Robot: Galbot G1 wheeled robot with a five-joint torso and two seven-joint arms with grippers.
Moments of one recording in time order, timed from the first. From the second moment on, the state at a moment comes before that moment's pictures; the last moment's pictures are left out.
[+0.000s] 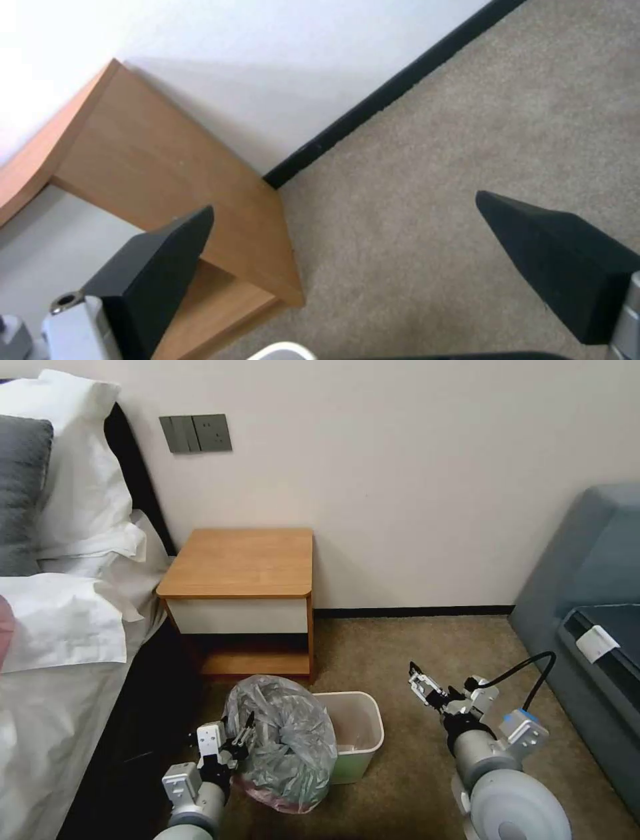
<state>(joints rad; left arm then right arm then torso) 1.75 -1.40 -0.43 -2.19 -0.38 0.30 -0.22 -1.53 1.12 0.28 2.35 1.00 -0.18 0.77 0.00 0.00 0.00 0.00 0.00</state>
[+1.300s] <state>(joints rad) 1.59 -1.26 -0.31 -2.18 -0.58 0.58 -0.41 -1.57 1.15 0.26 2.30 0.96 -0.16 0.77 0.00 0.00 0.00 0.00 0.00</state>
